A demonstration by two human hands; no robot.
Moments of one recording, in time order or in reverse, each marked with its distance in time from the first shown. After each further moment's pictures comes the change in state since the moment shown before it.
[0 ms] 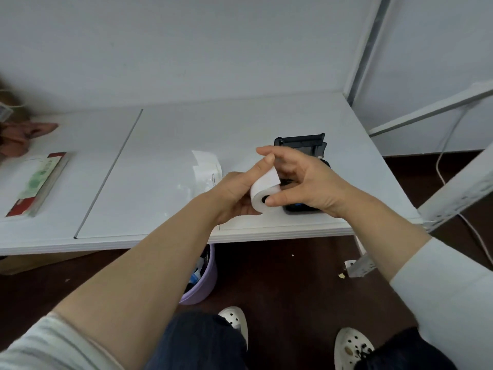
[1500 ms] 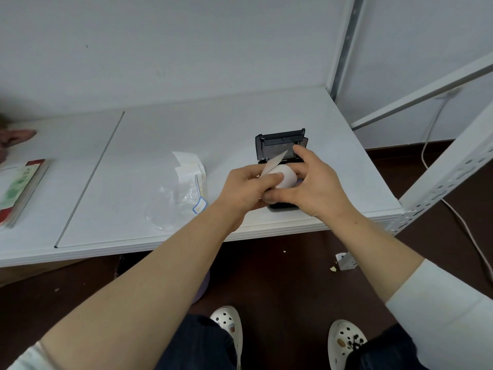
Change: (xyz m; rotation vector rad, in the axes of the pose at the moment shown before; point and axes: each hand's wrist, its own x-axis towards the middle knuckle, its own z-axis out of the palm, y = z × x) left_hand 0.003 0.002 0.053 -0.105 0.156 0.163; right_hand -0.022 0.020 -0.007 -0.250 0.466 0.150
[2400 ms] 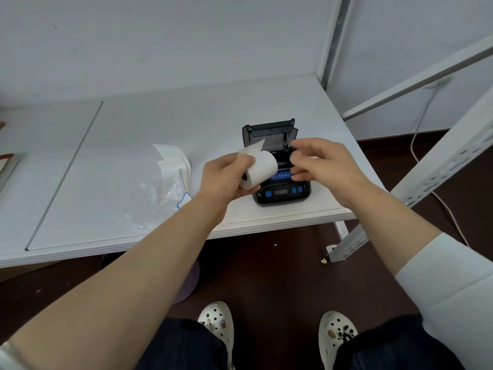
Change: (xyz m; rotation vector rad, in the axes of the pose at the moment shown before) left_hand 0.016 -0.004 -0.001 -0.158 0.164 0.000; right_hand 0.022 0.015 -0.036 0.194 0.024 0.144
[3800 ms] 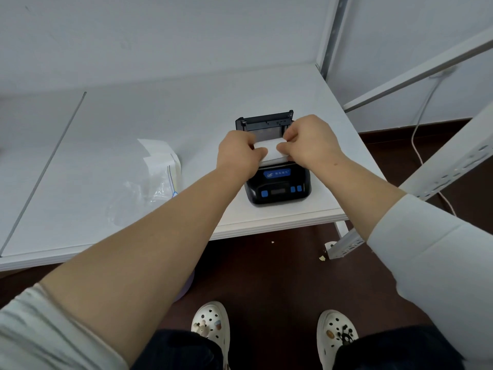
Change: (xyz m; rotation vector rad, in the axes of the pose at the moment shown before) left_hand 0.054 0.002 0.033 0.752 0.042 0.234; right_hand 0.051 -0.010 0.020 -0.653 0.102 -0.030
